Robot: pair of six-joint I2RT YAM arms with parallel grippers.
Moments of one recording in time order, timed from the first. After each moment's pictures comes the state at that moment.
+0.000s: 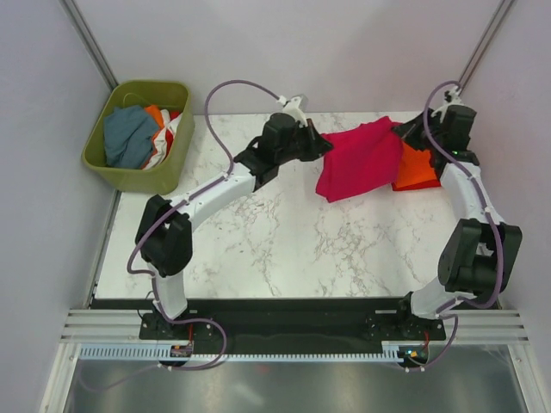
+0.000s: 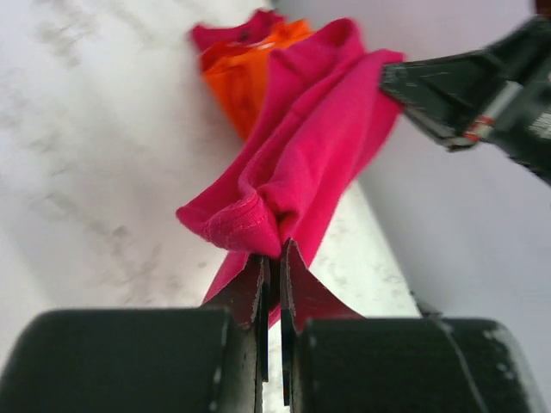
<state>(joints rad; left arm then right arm) -0.66 1.86 1.55 0.03 0.13 -0.65 -0.14 1.60 1.27 -0.04 -0.40 0.57</state>
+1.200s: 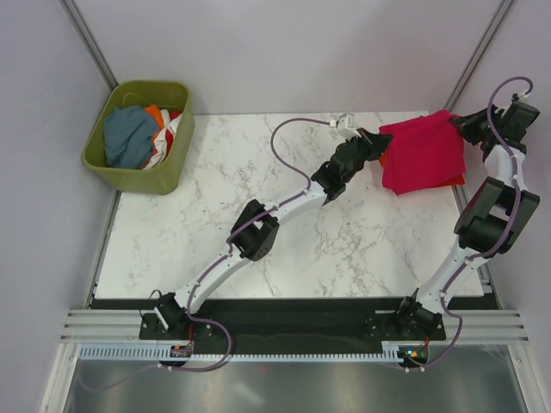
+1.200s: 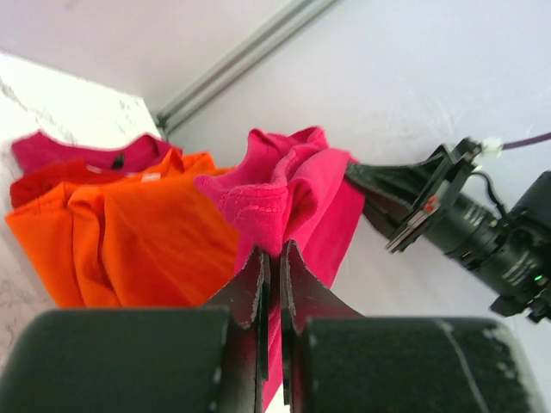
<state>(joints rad) -0.88 2.84 2.57 0.46 -0.19 -0.92 -0.54 2.01 1.68 -0.09 -0.53 0.67</state>
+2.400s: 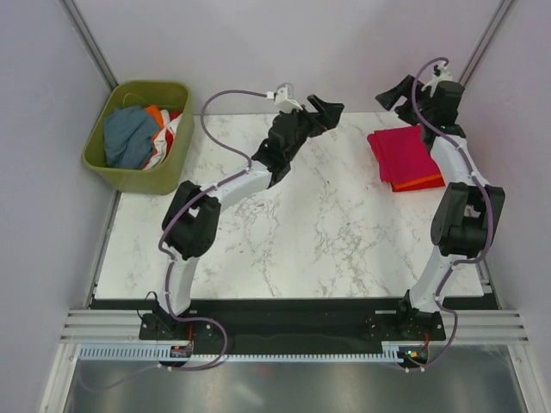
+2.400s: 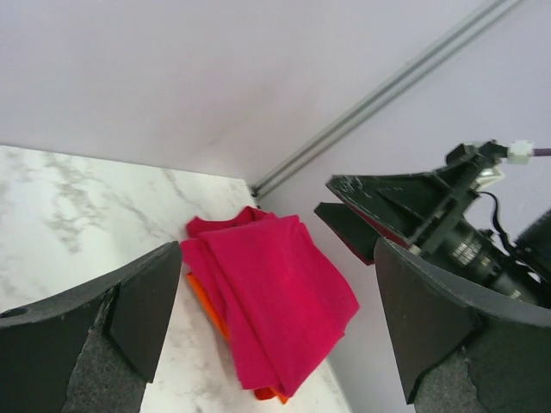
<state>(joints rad) -0.70 2.14 1.73 0.55 -0.16 -0.78 -0.18 1.92 1.63 0.04 -0.44 0.56</state>
